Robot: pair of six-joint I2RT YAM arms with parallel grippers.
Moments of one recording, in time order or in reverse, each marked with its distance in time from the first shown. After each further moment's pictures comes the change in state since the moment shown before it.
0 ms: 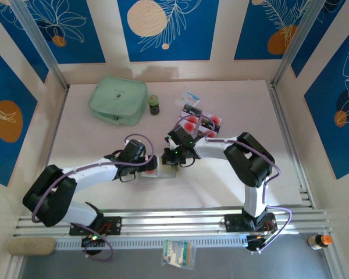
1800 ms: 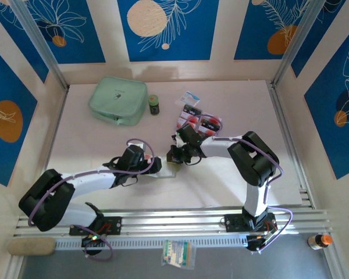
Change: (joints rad) left arm -0.043 -0.050 -0.117 0.234 0.058 -0.003; right arm -0.090 -0.025 -0.068 0.064 -0.082 0.028
